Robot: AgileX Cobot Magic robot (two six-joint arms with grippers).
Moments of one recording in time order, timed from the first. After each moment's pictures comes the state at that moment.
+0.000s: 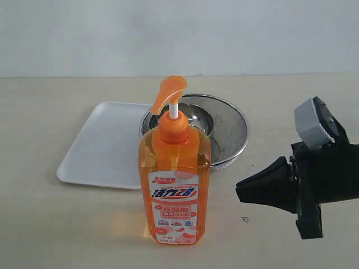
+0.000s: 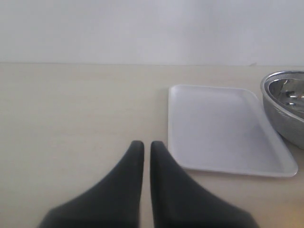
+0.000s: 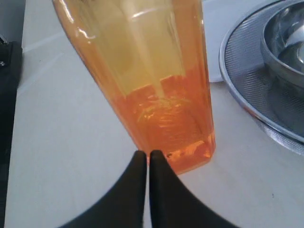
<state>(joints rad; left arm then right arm) -0.02 0.00 0.00 -0.04 0.30 0.02 0.07 1.52 -0.52 1.43 1.06 -2.12</state>
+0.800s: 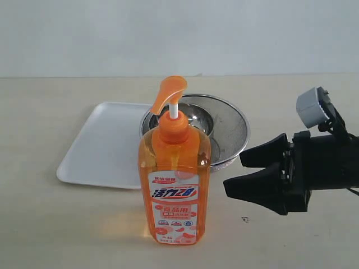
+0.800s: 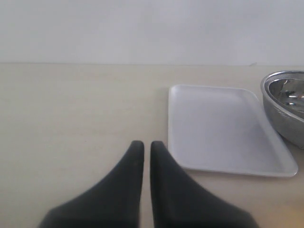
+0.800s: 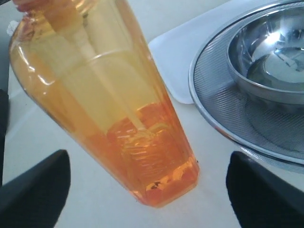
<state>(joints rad) -0.02 0.00 0.00 -0.04 0.30 0.02 0.07 1.55 -0.52 1.58 1.06 -2.09</state>
